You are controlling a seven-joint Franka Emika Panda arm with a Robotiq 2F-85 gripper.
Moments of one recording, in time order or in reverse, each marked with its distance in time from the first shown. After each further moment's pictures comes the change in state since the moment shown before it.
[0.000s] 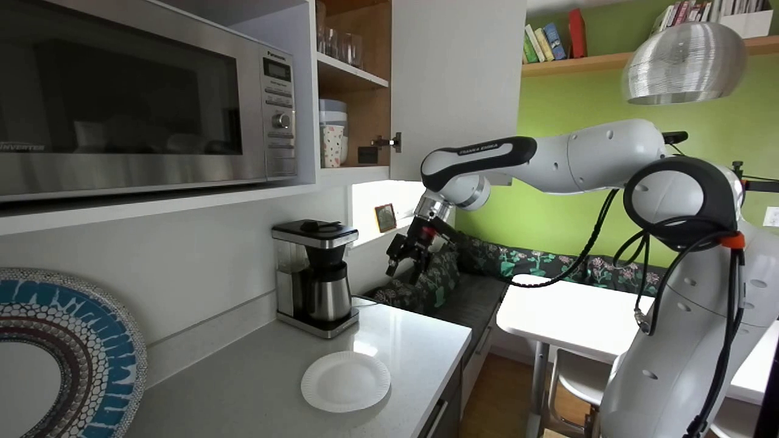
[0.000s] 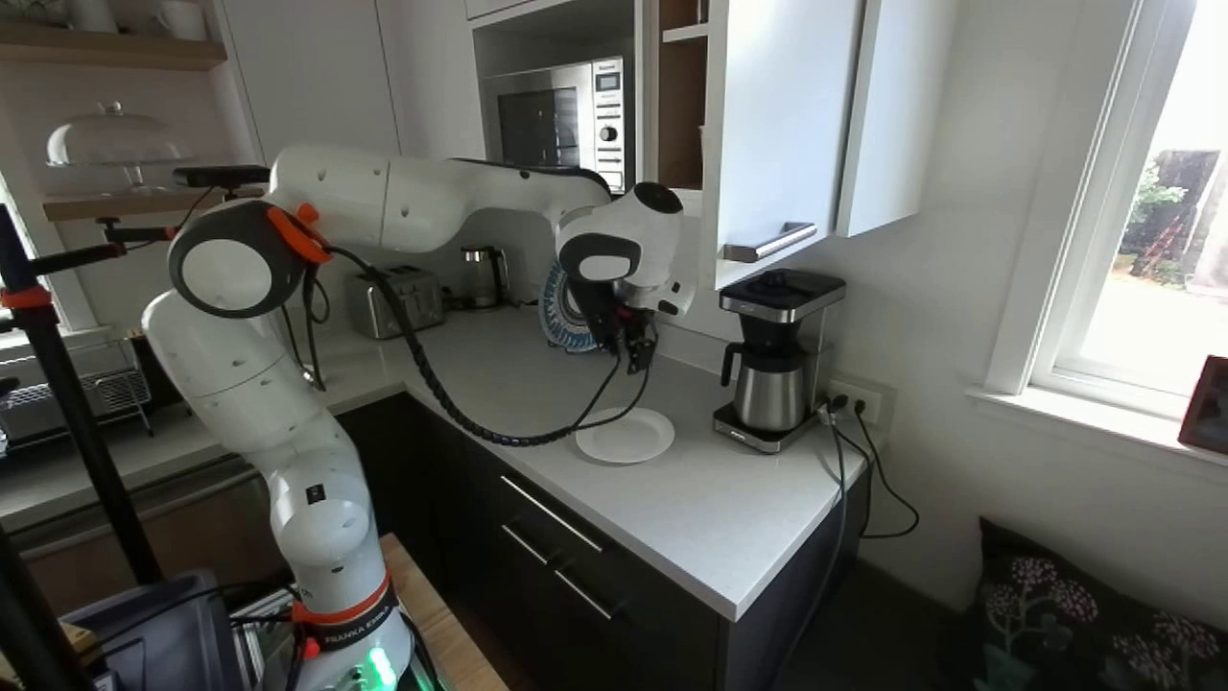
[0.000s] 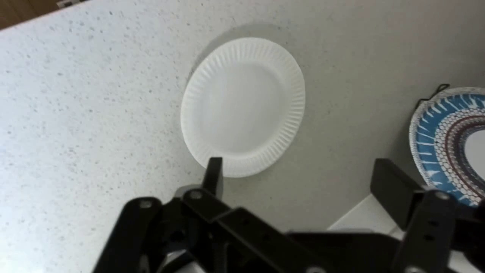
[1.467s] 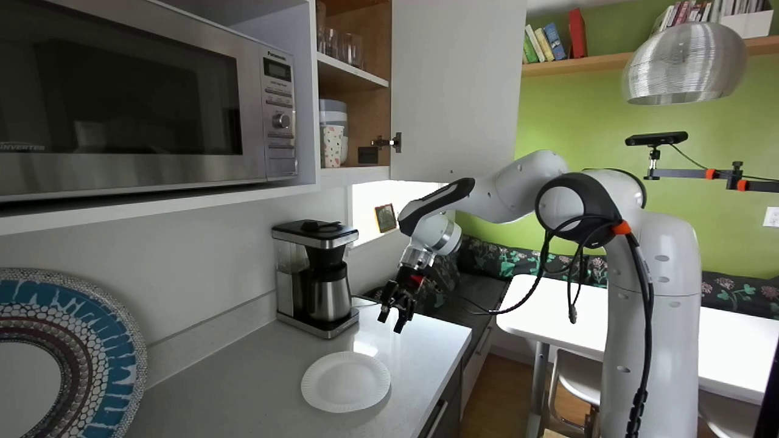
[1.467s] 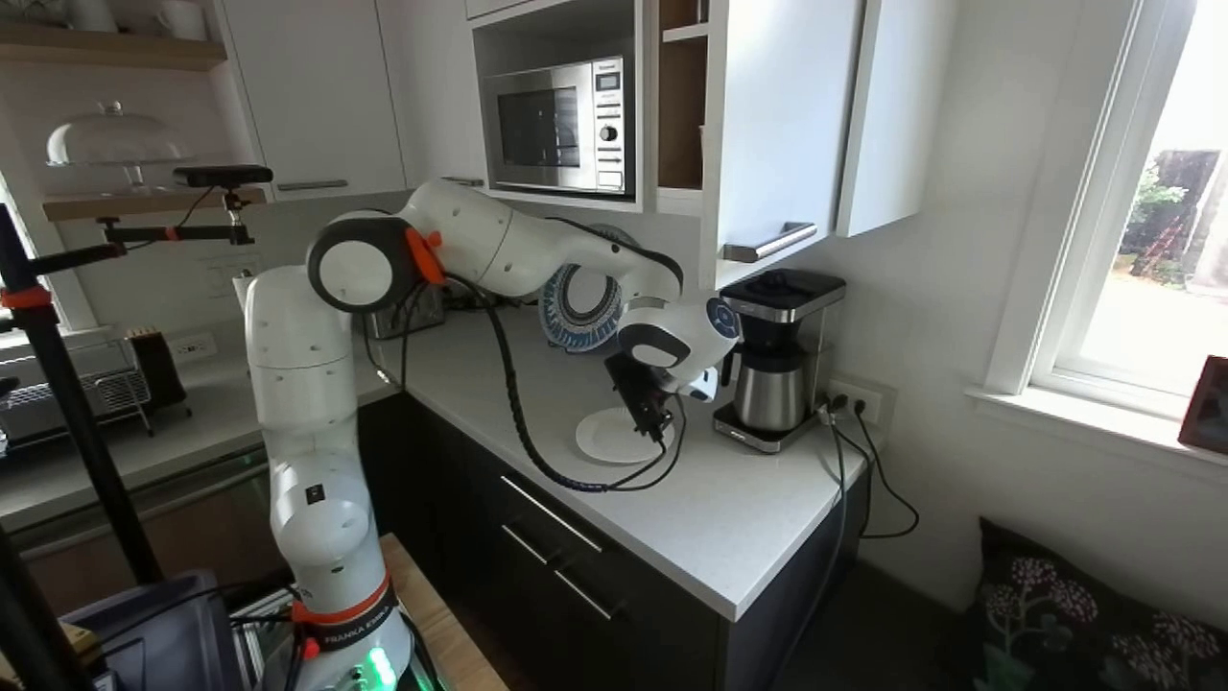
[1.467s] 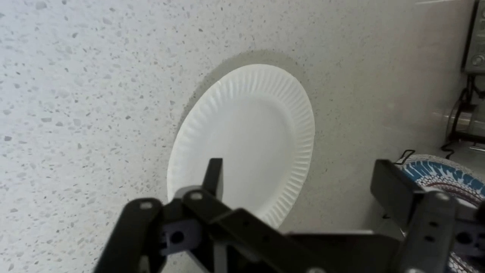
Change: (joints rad) arm -0.007 0.360 -0.050 0.060 0.233 -0.088 -0.434
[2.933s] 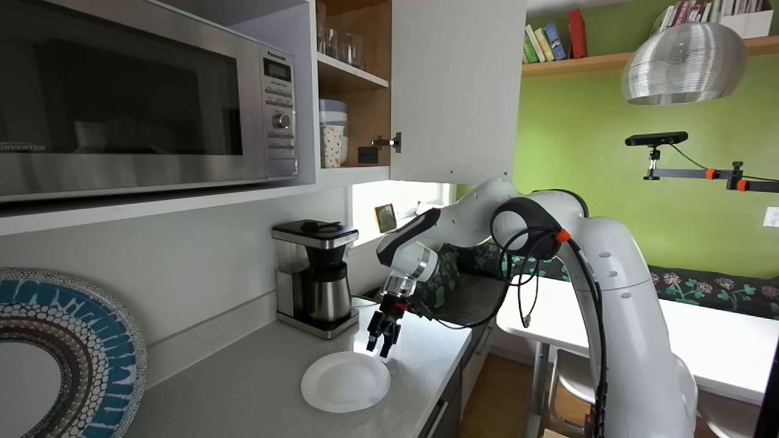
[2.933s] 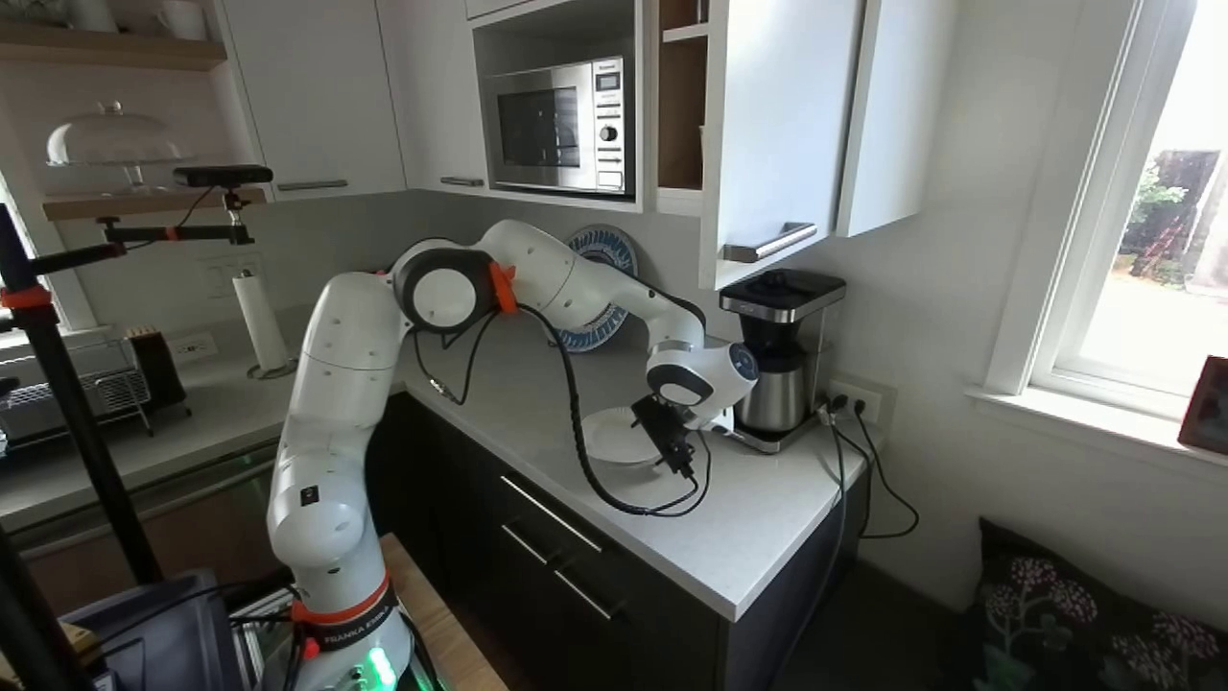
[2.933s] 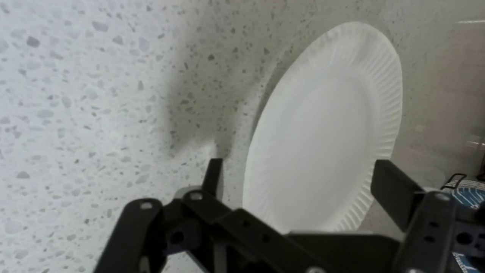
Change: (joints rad) arm -0.060 0.274 0.100 0.147 0.004 0.093 -0.145
